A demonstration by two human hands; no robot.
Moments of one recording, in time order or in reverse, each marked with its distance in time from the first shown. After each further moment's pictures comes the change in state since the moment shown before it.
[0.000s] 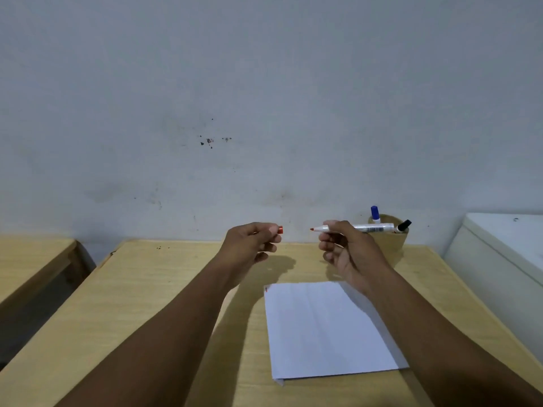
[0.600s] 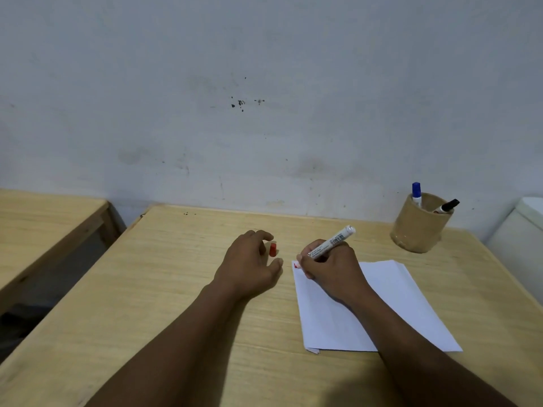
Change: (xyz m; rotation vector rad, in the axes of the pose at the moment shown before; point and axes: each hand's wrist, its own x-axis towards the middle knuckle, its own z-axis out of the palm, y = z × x) left_hand -0.038 -0.075 -0.047 0.992 0.221 0.325; right_hand 0.000 0.106 0.008 -0.823 -0.190 -0.274
